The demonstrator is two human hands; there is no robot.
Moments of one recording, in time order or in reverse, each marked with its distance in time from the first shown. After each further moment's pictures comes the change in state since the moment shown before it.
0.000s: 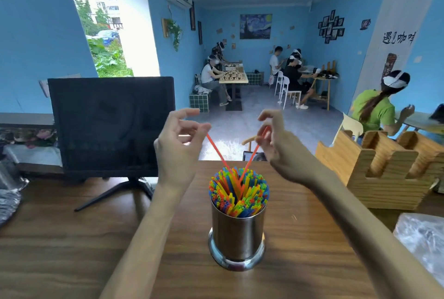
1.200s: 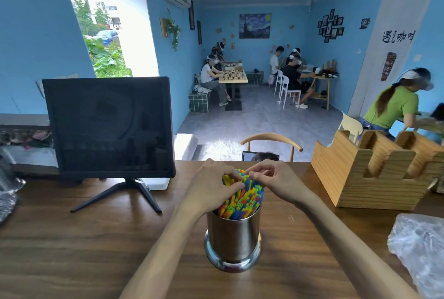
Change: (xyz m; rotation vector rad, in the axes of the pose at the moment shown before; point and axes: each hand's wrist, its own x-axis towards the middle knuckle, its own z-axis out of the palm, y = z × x) left_hand -0.050 -0.046 0.040 0.595 -0.702 -0.089; right_hand -0.041 0.064 0.045 0.349 -0.178 0.411
